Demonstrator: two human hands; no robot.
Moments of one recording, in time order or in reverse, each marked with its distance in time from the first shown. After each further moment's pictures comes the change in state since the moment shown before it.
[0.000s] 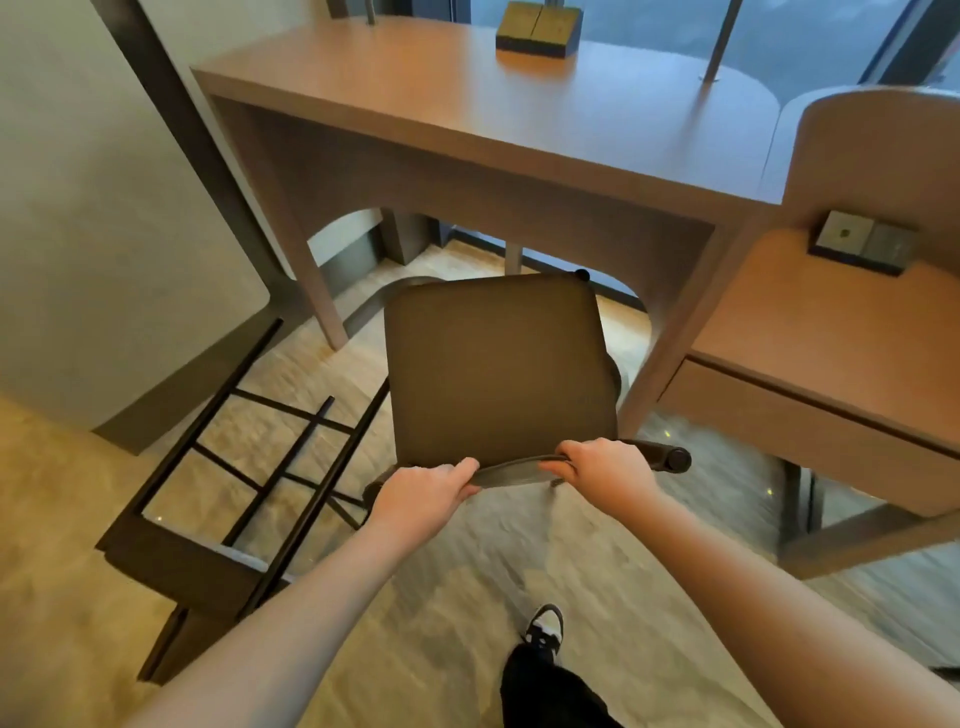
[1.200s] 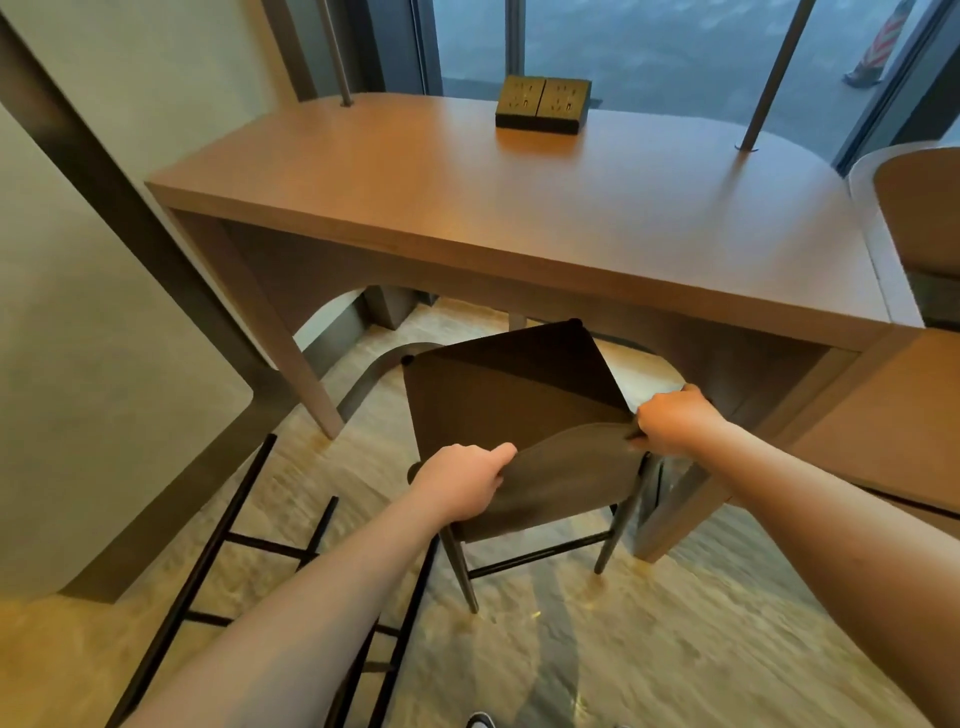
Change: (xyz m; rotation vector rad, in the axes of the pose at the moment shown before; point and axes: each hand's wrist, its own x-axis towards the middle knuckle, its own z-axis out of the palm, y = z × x) left_hand 0.243 -0.174 -0.093 -0.052 -0.221 0.154; right_hand 0.276 0.067 -0.118 -0.371 -0.347 0.162
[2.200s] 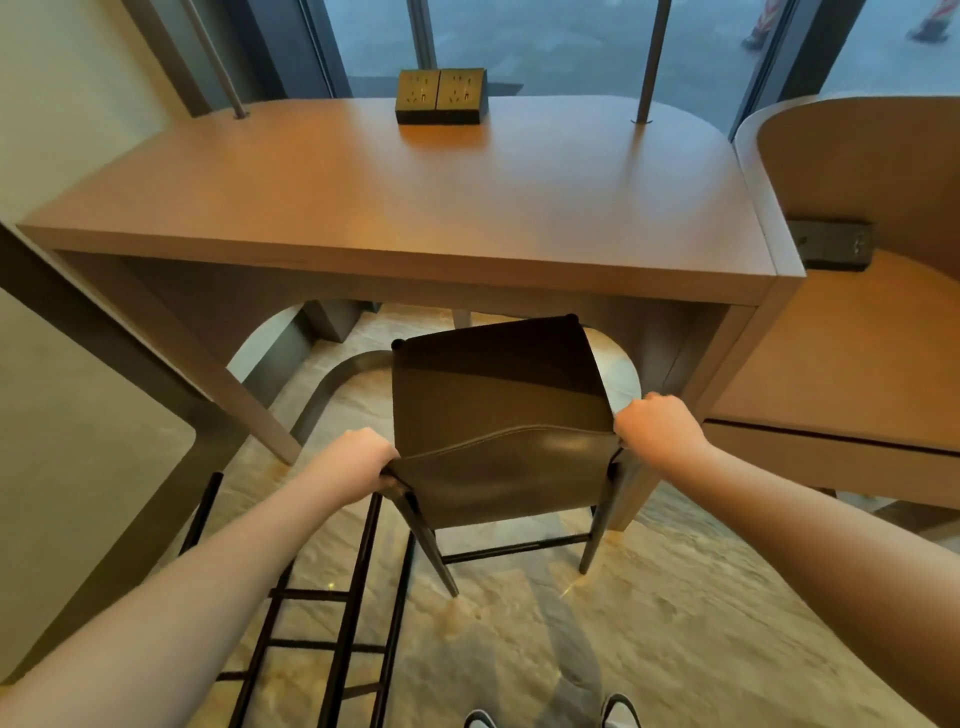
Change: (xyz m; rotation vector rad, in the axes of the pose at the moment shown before) left_hand 0.019 -0.035 -0.028 0.184 -0.210 -0.100; right_hand -0.067 0.007 0.042 -0.059 0.135 0.196
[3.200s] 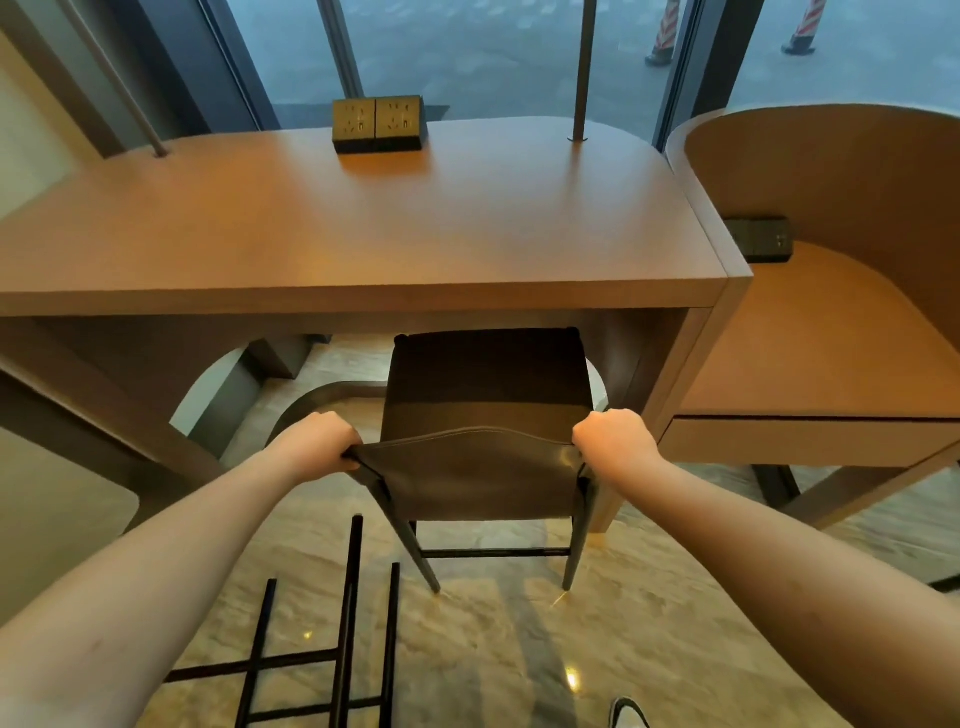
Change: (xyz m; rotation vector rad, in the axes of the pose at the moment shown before) left_hand 0.073 -0.060 -0.033 0.097 0.005 0.130; right_hand -0.001 -0.032 -0.030 0.228 -0.013 0.134
